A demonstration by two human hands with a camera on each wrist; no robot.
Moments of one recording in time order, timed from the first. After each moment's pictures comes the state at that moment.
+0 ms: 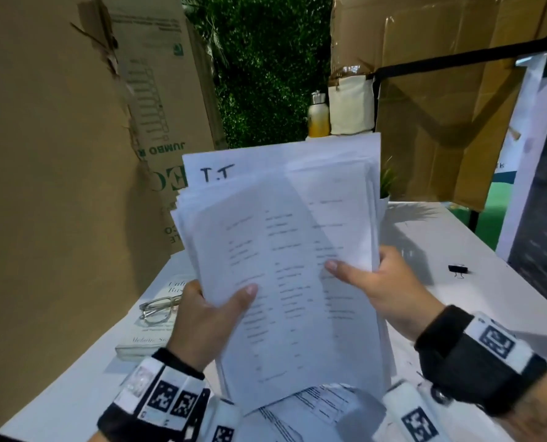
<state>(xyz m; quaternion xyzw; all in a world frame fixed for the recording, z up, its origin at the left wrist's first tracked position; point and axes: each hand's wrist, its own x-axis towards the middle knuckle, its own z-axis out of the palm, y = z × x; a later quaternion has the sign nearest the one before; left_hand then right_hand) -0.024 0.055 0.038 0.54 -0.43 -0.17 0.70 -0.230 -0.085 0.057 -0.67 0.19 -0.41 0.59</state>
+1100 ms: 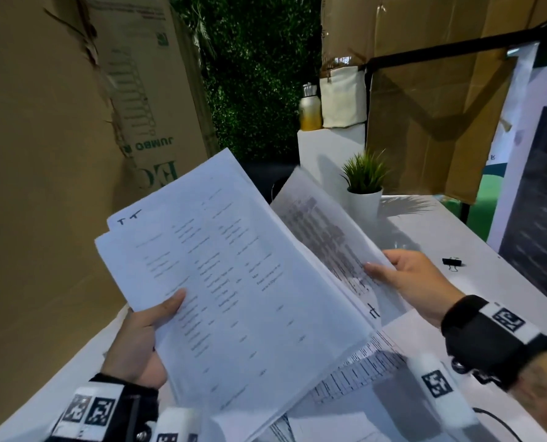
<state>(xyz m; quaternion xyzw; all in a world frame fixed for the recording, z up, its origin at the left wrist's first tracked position) 0.025 0.080 0.027 0.44 -0.25 -0.40 0.76 -0.260 -0.154 0.016 -0.69 0.33 -0.36 0.53</state>
